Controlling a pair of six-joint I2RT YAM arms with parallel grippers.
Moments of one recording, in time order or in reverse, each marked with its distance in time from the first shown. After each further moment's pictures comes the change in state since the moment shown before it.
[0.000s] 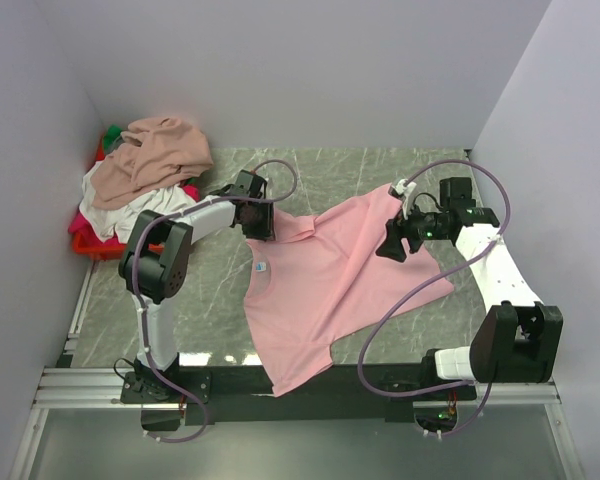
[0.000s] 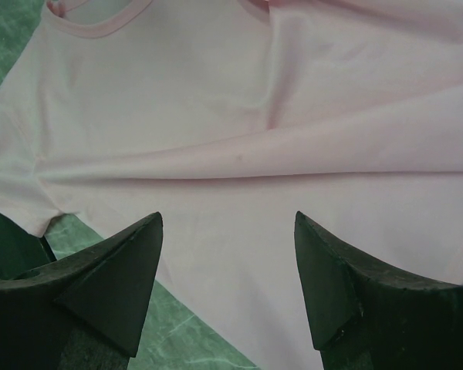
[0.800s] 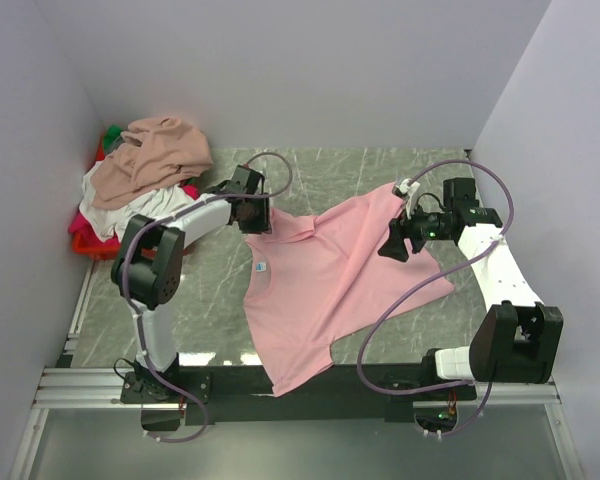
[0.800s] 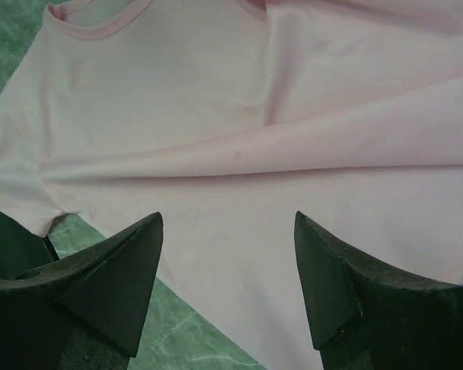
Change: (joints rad) left arm 0.000 -0.026 0.021 -0.015 -0.075 -0.042; right arm -0.026 0.000 0.000 -0.012 -0.016 -0.005
